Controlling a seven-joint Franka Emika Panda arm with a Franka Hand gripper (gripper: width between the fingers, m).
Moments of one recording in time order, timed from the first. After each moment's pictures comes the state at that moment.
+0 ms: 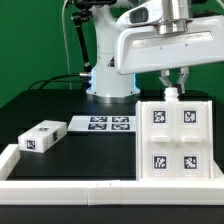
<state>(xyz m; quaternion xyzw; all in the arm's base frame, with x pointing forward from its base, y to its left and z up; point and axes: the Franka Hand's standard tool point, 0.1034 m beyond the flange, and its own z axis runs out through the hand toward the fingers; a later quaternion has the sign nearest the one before) 0.546 0.099 0.142 -0.99 -0.09 -0.12 0.06</state>
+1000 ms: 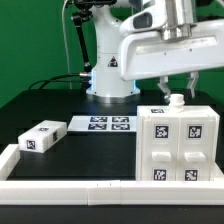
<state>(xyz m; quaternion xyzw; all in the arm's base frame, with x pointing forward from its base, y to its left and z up) 0.515 0.102 0.116 -0.99 -0.07 -0.10 0.05</state>
